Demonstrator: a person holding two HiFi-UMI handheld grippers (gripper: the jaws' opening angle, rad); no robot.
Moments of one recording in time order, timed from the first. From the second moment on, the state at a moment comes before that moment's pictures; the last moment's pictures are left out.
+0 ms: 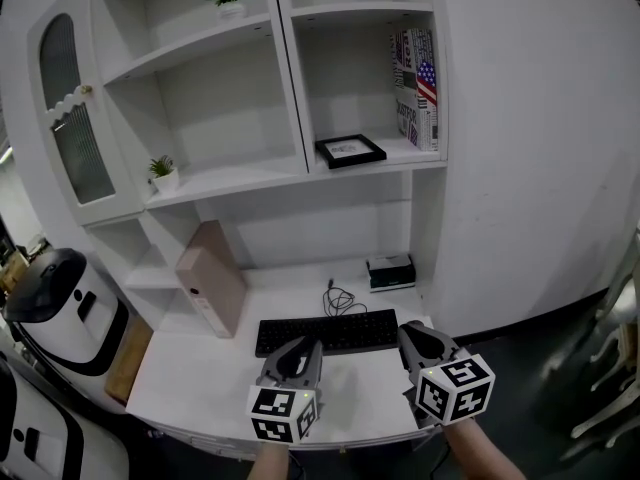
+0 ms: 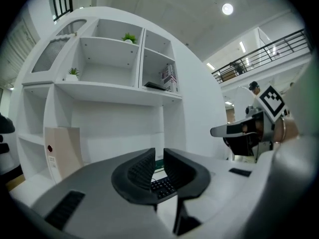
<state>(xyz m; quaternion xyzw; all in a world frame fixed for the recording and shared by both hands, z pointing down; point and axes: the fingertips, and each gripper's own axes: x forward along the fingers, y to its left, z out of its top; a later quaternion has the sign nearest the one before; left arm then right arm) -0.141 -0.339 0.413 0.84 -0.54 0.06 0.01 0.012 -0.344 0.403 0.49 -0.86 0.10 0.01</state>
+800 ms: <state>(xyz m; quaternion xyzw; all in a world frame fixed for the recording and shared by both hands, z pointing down) -0.147 -0.325 0.447 0.84 -0.54 0.06 0.06 0.010 -0.333 0.434 0.50 -0.86 0.12 0.03</state>
